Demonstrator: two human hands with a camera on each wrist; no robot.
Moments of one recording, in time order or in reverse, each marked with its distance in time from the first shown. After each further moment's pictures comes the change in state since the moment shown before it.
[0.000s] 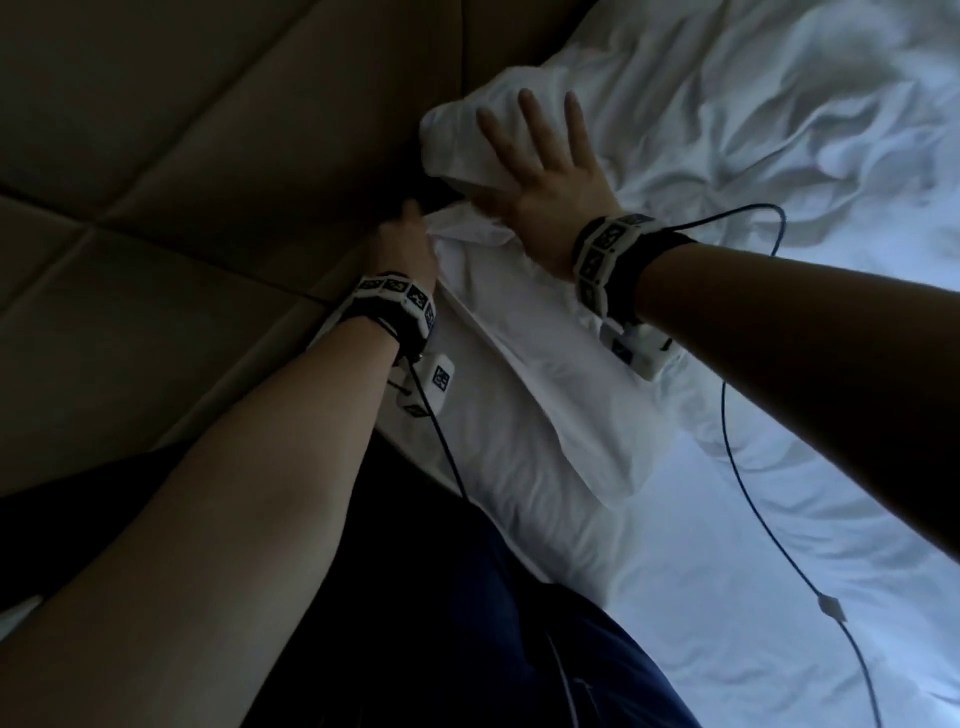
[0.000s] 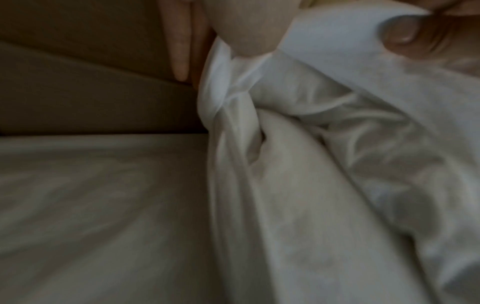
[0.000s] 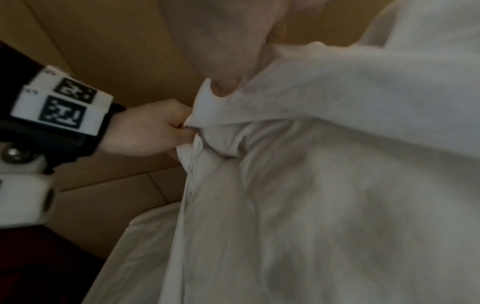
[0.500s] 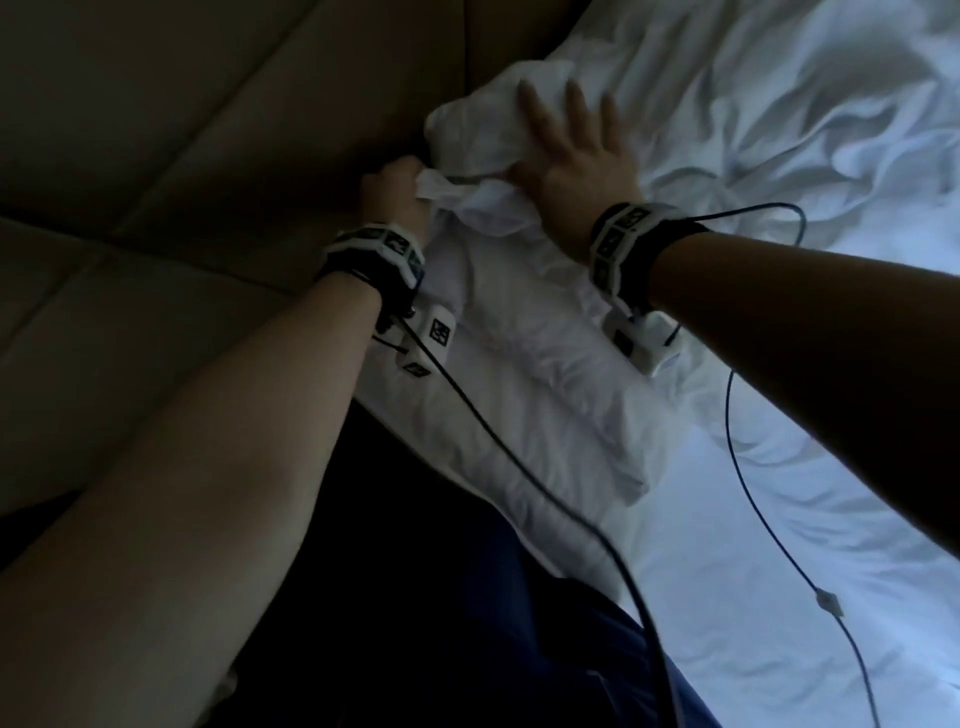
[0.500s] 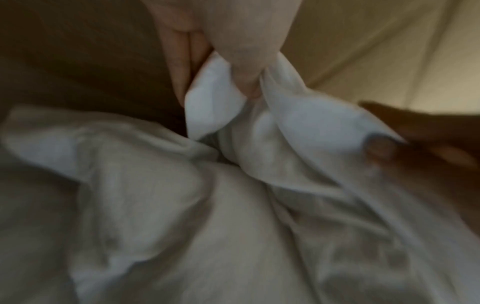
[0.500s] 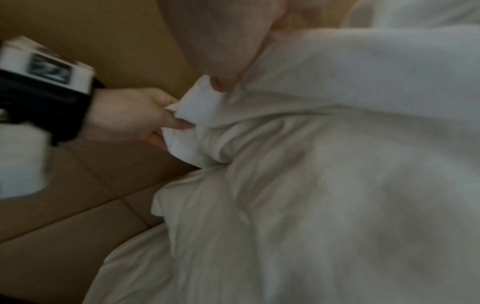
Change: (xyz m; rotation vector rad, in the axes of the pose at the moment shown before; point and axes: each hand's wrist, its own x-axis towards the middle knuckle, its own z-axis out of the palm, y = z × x) left_hand 0.037 0.005 -0.039 -0.145 0.027 0.075; right_hand 0.010 0.012 0.008 0.185 -0.182 0.340
